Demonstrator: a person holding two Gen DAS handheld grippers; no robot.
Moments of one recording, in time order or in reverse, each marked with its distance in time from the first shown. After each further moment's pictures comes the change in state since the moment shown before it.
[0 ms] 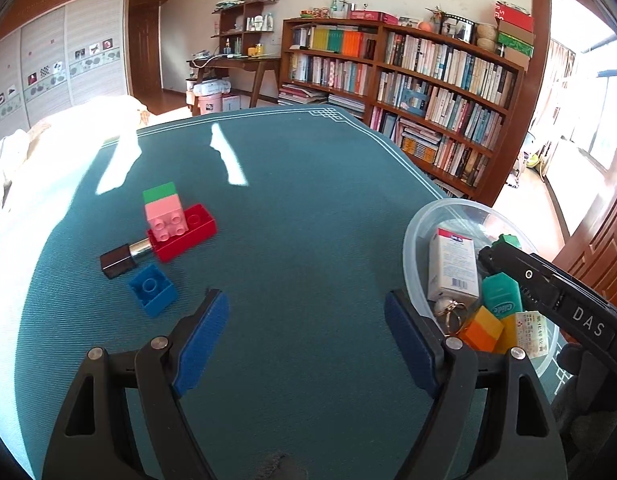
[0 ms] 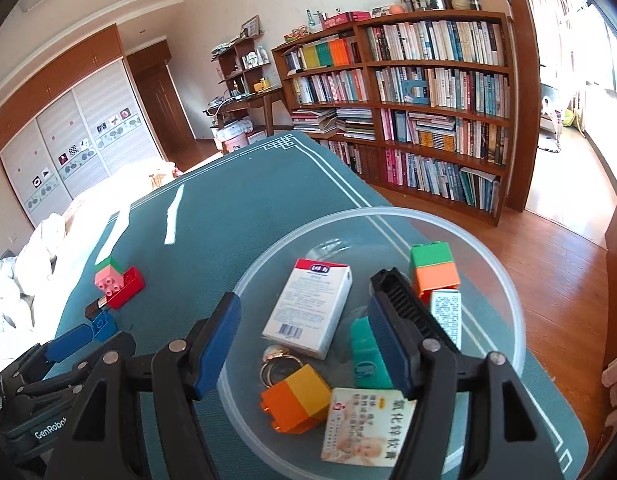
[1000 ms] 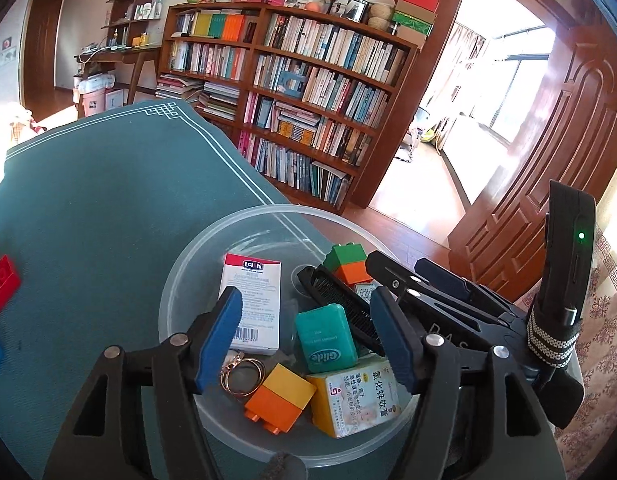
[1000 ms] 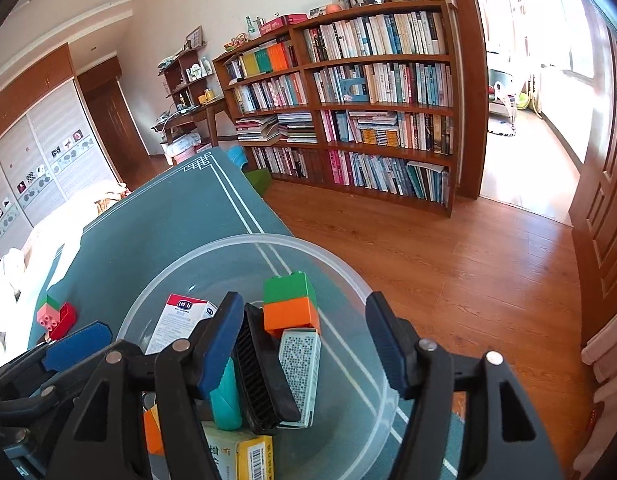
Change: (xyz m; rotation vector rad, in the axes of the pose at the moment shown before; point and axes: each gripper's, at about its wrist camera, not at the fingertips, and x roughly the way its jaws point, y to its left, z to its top) left arm 0.021 -0.137 0.030 0.129 0.054 -0.415; right arm 0.006 -0.098 0.023 0.116 -0.019 -0.158
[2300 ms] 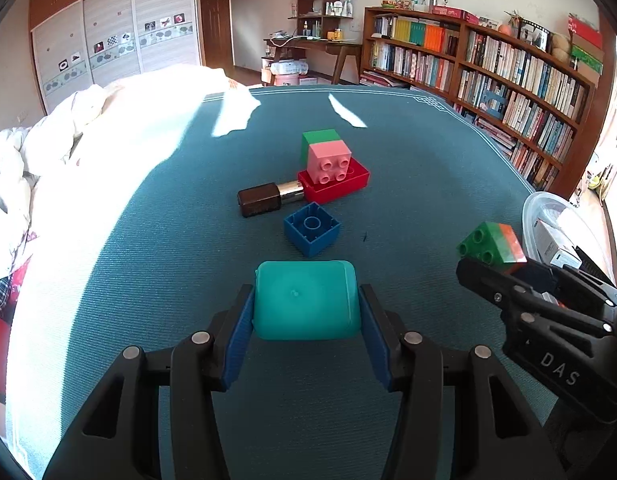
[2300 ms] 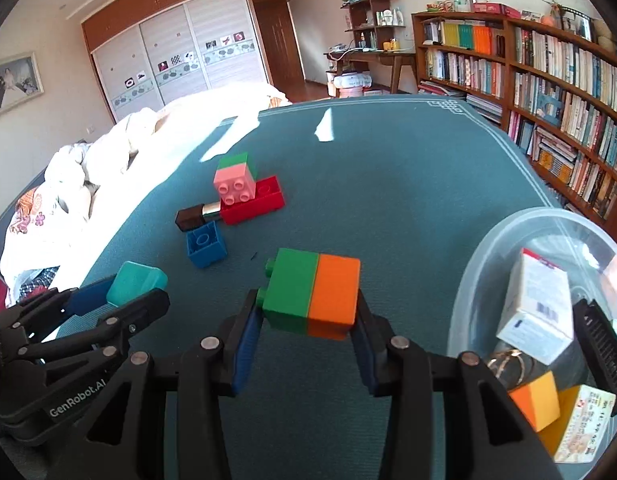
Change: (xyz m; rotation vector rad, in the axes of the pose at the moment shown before) left arm -0.118 0.154 -0.094 -0.251 -0.014 0.619; right arm 0.003 0.204 -0.083 -0.434 0.160 0.424
